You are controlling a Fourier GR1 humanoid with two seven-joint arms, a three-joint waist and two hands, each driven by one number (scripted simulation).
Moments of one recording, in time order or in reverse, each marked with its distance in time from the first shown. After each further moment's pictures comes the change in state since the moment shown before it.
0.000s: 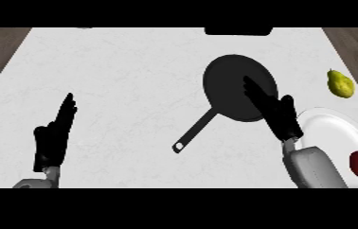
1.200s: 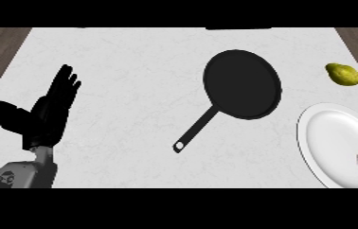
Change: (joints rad) left arm -0.113 -0.015 0.056 -0.207 0.170 -0.059 0.179; right arm 0.381 -0.783 -0.692 0.238 0.044 0.413 -0.907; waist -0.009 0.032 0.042
